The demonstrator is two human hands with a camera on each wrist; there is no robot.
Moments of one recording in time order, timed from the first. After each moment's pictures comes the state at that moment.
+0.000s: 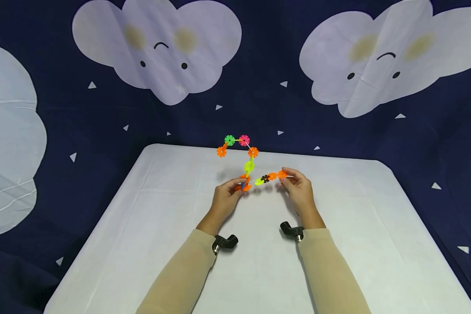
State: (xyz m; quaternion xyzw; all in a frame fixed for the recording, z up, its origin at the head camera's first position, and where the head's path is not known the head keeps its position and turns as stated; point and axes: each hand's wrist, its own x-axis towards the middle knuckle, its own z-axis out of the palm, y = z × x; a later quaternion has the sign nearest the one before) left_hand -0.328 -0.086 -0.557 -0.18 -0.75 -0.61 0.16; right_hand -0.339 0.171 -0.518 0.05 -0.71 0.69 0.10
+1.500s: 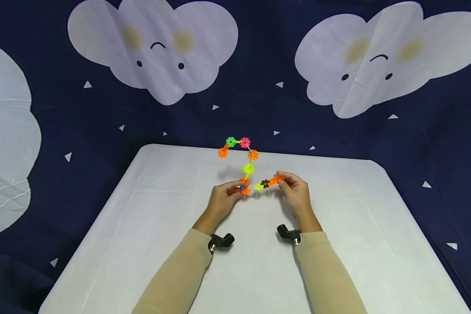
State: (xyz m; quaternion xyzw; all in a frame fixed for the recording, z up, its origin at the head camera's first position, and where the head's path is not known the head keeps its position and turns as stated) left_hand -0.323 -0.089 -0.555 -0.20 -0.76 -0.61 0.12; right_hand -0.316 0.164 -0.508 0.10 -0.72 0.67 0.15
